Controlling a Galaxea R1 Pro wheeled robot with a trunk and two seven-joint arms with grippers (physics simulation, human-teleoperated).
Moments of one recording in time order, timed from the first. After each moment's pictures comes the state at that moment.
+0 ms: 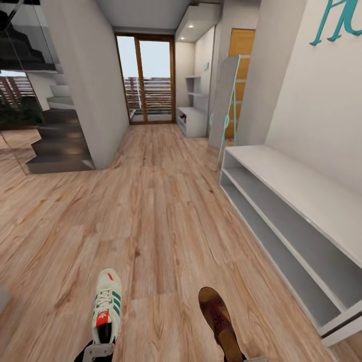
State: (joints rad) left arm -0.17 0.05 0.08 -0.47 -0.01 -0.51 -0.04; right arm -0.13 -0.02 0.40 -0.46 -0.12 -0.55 -0.24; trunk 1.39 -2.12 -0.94
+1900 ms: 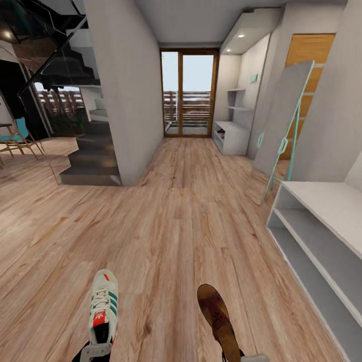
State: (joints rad) left arm -0.17 0.05 0.11 -0.47 -0.01 -0.51 -0.04; right arm -0.13 -0.02 0.40 -0.49 -0.12 -0.55 -0.24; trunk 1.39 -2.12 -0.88
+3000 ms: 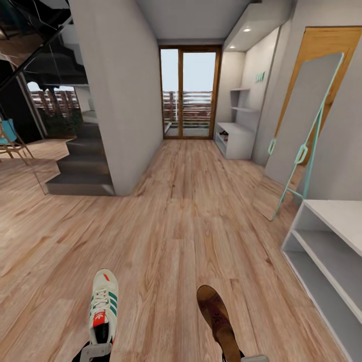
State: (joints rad) left arm -0.17 0.05 0.11 -0.47 -0.01 -0.51 -0.04; right arm -0.13 -0.02 0.41 -0.48 -0.12 -0.55 -0.24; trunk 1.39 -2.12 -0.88
